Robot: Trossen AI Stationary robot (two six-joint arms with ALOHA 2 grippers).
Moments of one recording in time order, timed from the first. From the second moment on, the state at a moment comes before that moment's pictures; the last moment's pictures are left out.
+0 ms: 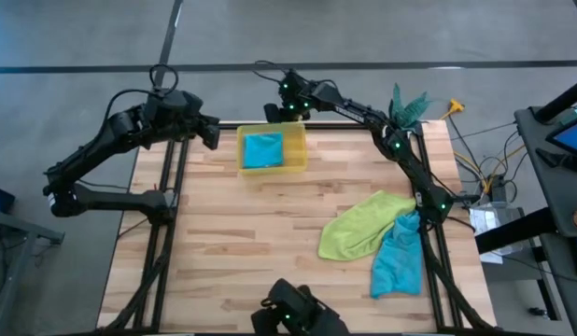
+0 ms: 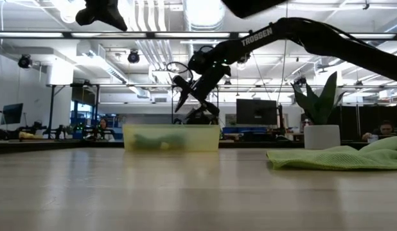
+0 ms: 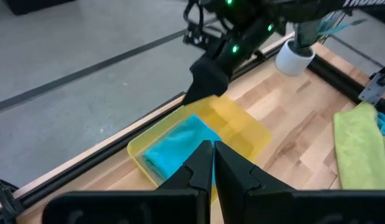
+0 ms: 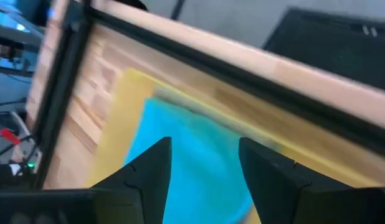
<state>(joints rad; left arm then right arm) 0.54 0.99 1.32 -0.90 -0.18 -0.31 -0.61 2.47 2.36 -0.76 -0.31 0.65</state>
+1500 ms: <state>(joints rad) 0.87 1.72 1.44 -0.80 0.33 0.12 -0.60 2.19 2.35 -1.04 -0.11 0.14</state>
